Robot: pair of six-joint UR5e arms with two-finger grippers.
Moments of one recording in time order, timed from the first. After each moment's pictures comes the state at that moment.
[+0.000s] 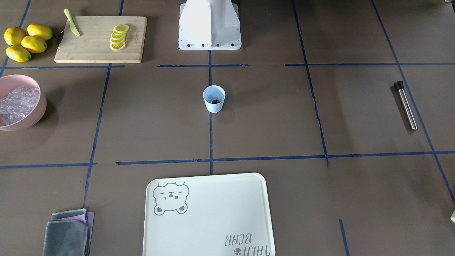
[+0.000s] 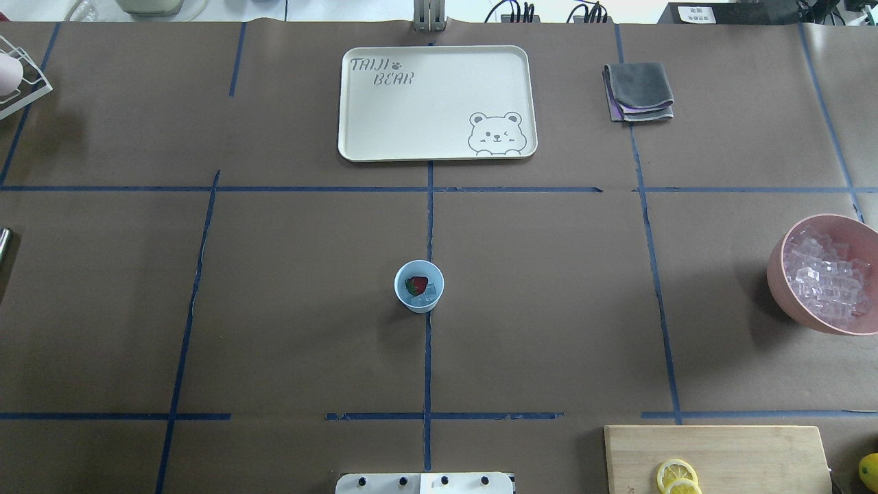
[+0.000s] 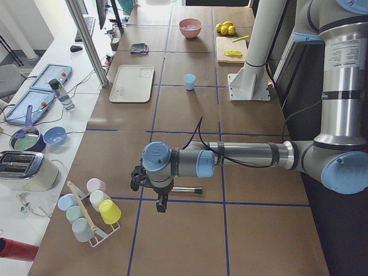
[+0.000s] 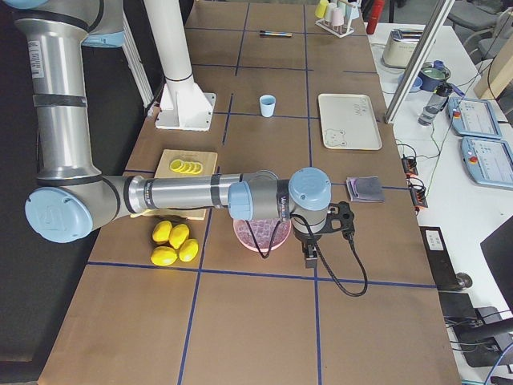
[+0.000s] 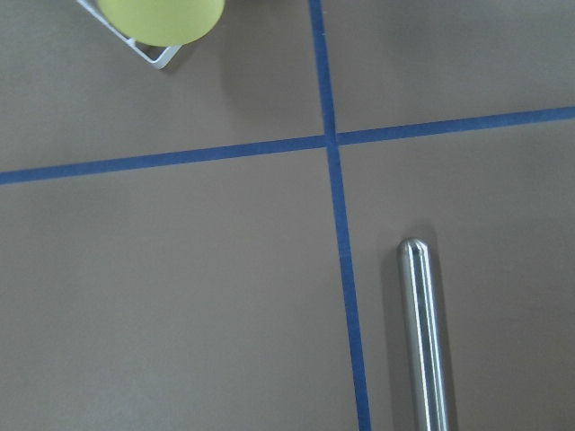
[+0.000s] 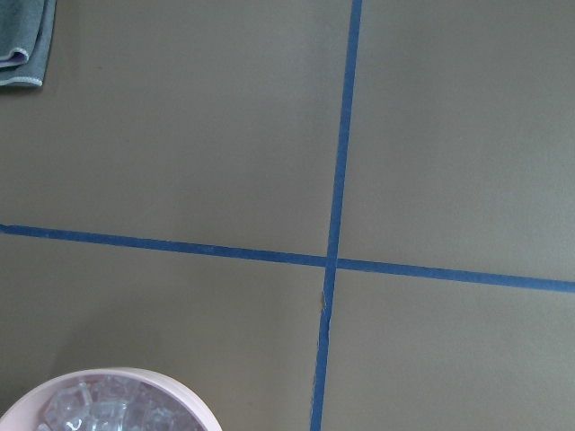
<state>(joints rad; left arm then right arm) -1.60 -1.50 -1.63 -1.55 -2.36 0.09 1.64 -1.53 1.64 -1.57 2.42 -0.05</state>
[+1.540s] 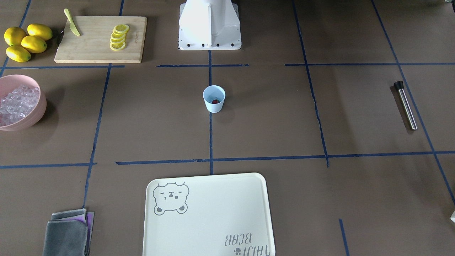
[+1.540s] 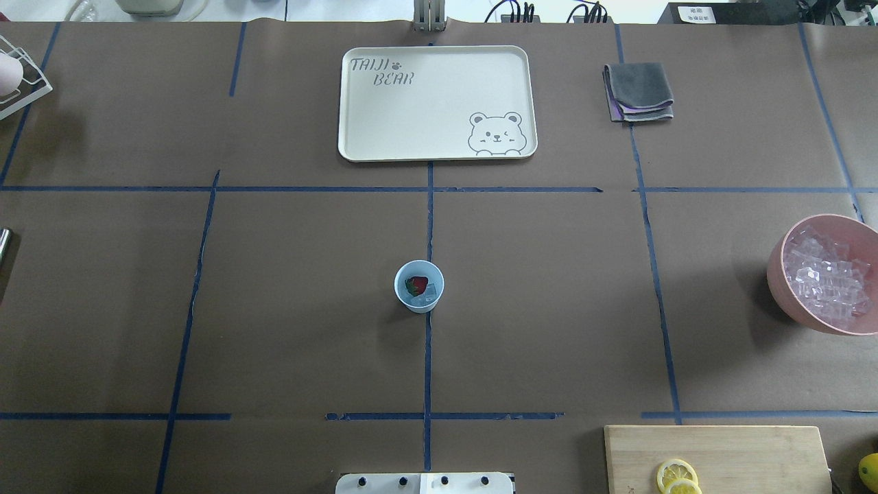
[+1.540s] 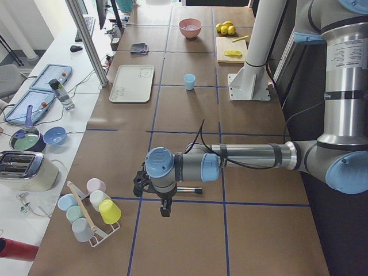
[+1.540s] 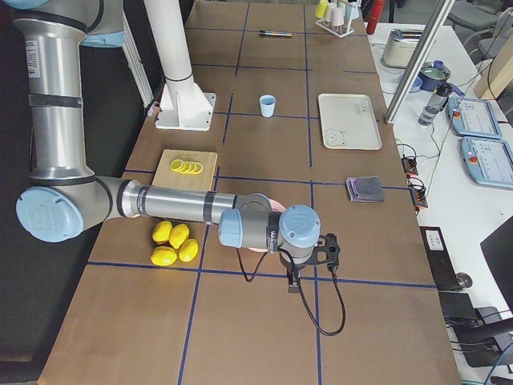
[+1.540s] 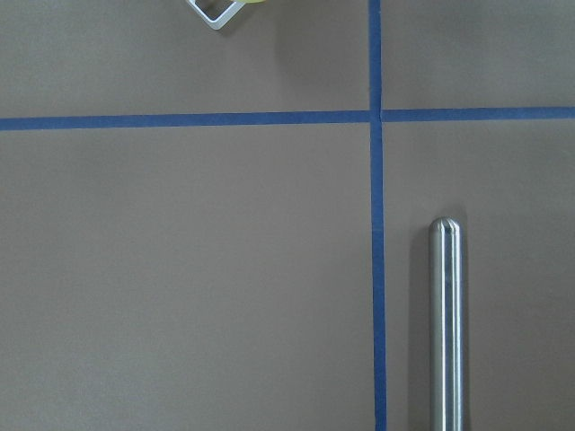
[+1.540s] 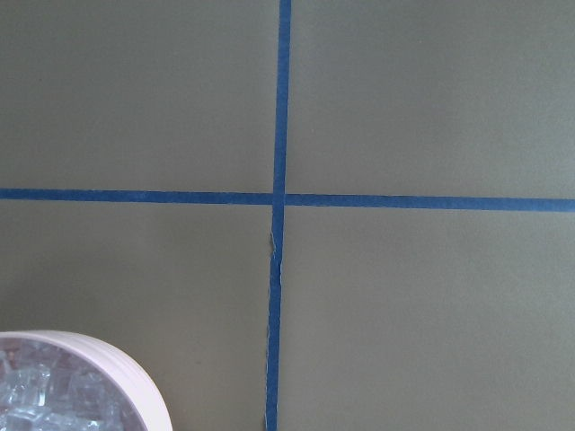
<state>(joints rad) -1.61 -1.49 -1.62 -1.56 -2.37 0.08 1.64 -1.58 1.53 -1.52 2.43 -0.06</state>
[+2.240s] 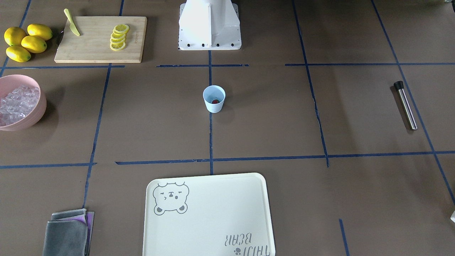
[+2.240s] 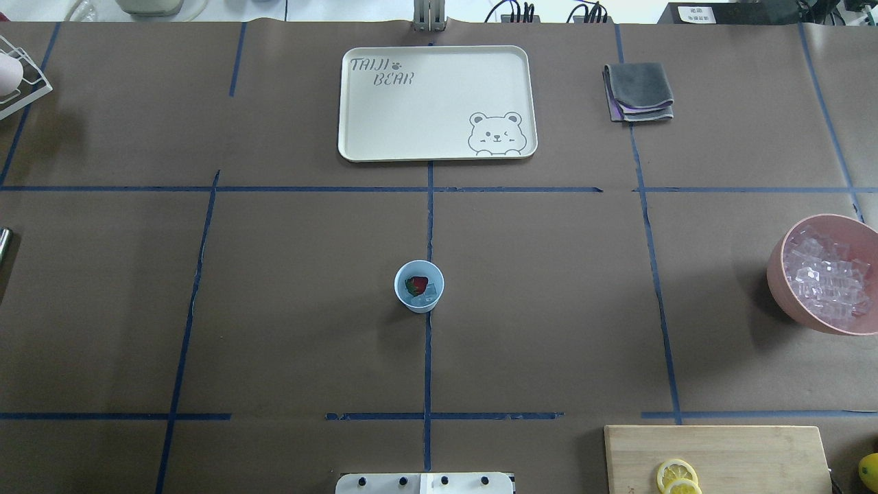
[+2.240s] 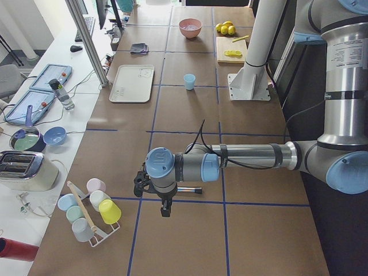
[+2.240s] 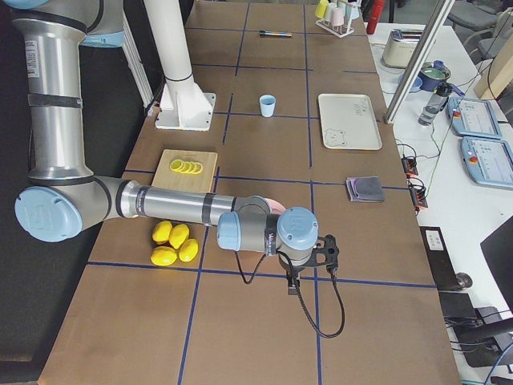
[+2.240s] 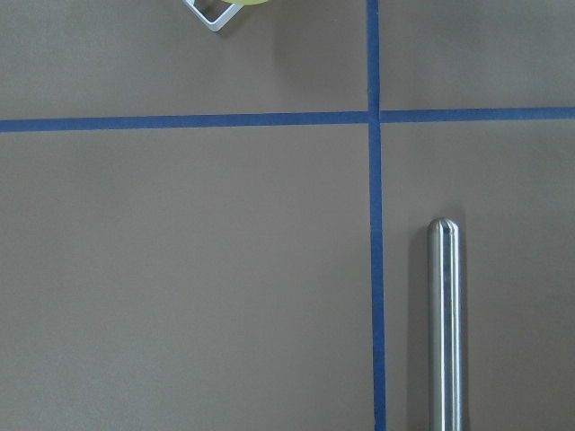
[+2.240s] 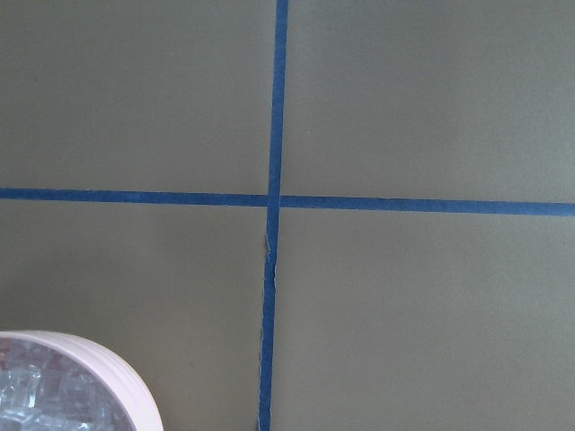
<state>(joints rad) -1.61 -1.49 -1.62 -1.56 -2.37 0.09 1.64 -1.58 1.52 -1.49 2.42 -0.06</state>
